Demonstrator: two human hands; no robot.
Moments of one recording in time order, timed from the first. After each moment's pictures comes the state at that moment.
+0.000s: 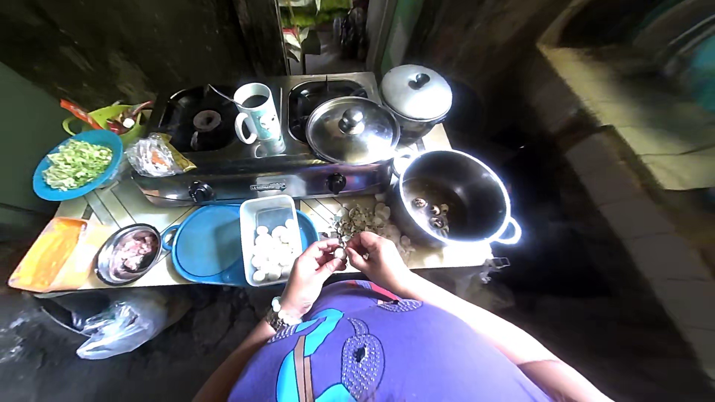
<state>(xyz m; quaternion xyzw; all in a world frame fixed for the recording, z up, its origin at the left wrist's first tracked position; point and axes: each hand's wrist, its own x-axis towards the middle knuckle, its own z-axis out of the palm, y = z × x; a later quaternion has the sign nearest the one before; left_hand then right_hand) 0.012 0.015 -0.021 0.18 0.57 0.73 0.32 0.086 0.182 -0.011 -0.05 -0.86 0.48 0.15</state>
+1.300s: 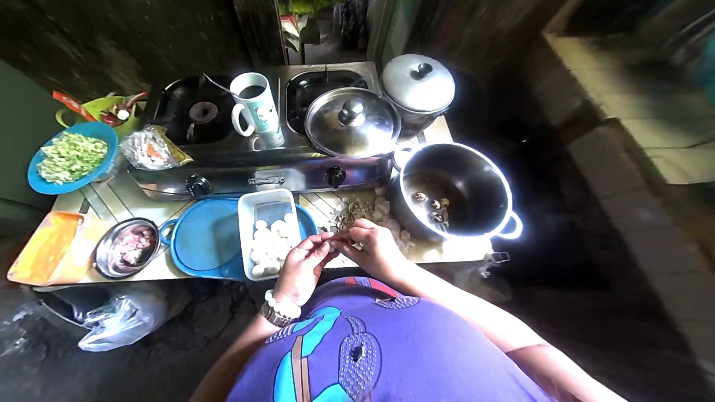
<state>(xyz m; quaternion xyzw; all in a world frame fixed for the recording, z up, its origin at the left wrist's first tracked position) 0.006 0.014 -0.011 0.05 0.51 0.78 0.36 0.071 0.182 -0.005 0.03 -0.88 0.44 0.20</state>
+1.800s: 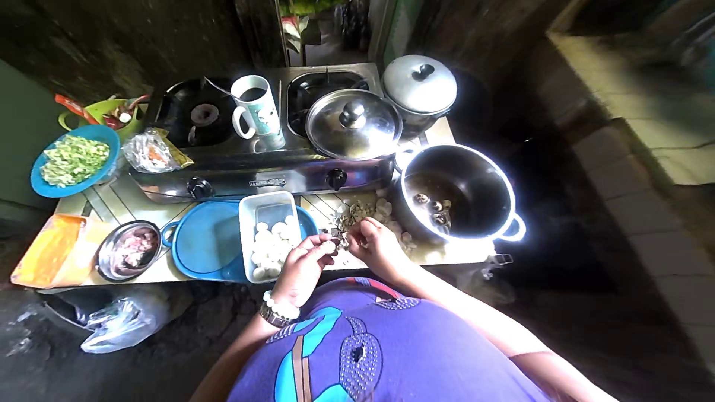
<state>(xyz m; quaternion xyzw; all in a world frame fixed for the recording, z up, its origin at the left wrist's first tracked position) -0.001 0.014 -0.013 0.07 0.52 0.76 0.38 0.072 0.188 -0.010 -0.04 -0.90 0.38 0.19</state>
